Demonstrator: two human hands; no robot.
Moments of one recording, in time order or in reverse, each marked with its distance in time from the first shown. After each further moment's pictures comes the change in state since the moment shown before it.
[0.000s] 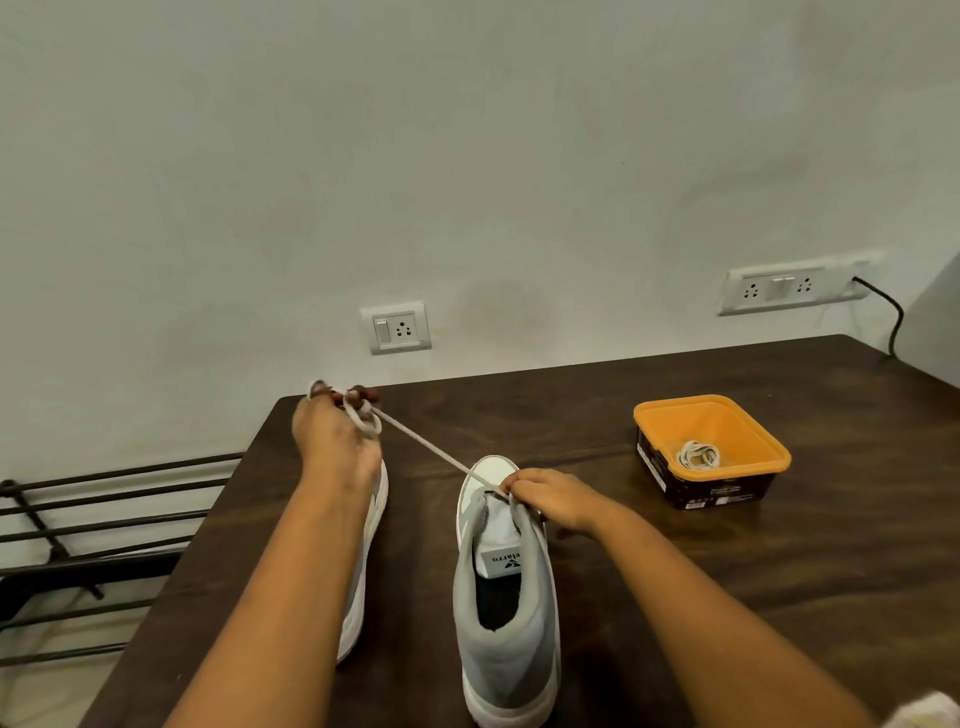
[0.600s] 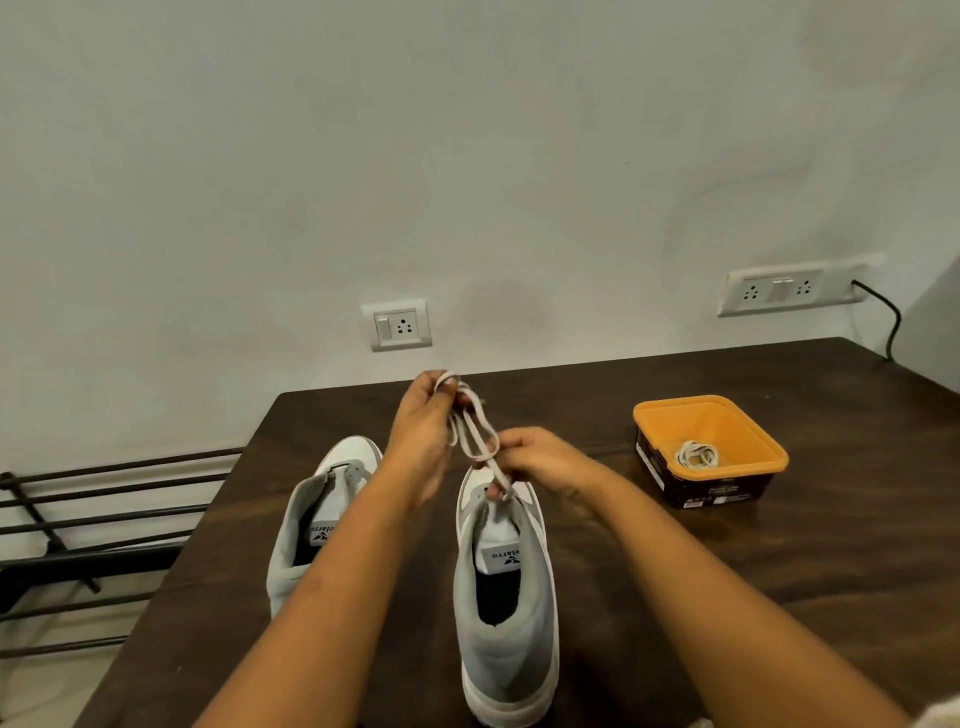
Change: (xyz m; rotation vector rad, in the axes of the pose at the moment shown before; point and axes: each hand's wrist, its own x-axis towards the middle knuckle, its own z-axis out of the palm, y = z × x) left_hand -0.031 -0.048 0.006 0.643 -0.536 0.012; right_hand -0.008 -0.036 -0.013 0.518 -0.120 -0.313
